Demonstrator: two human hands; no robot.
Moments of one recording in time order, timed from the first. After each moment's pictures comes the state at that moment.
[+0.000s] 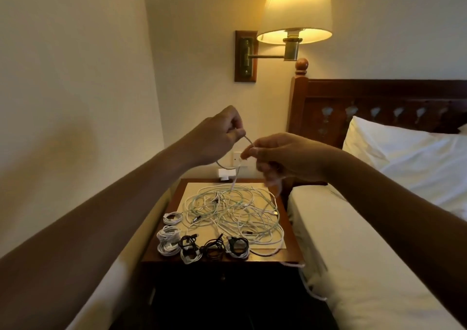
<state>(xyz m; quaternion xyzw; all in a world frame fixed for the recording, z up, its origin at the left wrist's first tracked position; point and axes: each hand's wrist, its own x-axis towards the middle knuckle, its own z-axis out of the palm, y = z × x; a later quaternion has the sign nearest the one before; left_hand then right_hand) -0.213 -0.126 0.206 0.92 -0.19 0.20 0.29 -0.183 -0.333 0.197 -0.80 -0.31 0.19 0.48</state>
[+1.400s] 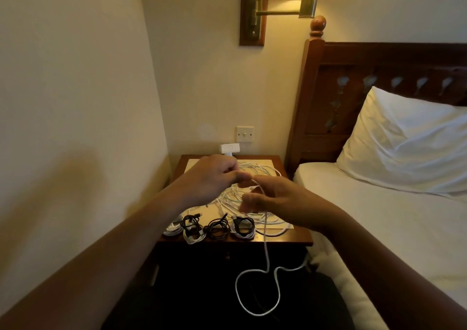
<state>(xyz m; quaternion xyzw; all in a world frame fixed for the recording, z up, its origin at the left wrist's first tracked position) -0.201 -0.101 0.090 0.93 -0.14 0.05 0.32 -0.188 -0.313 0.069 -0.82 -0.31 0.19 0.44</state>
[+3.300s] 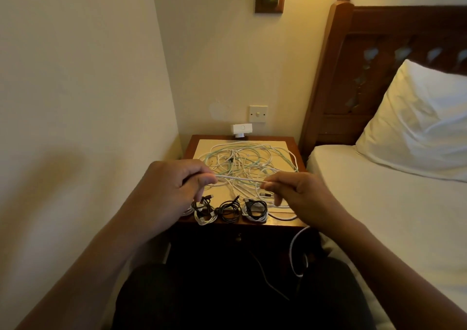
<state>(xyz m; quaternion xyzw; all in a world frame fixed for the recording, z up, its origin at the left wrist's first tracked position) -0.285 -0.058 0.078 0.92 -0.07 0.16 0.36 -0.182 -0.313 0.020 -0.86 -0.29 -0.01 0.42</state>
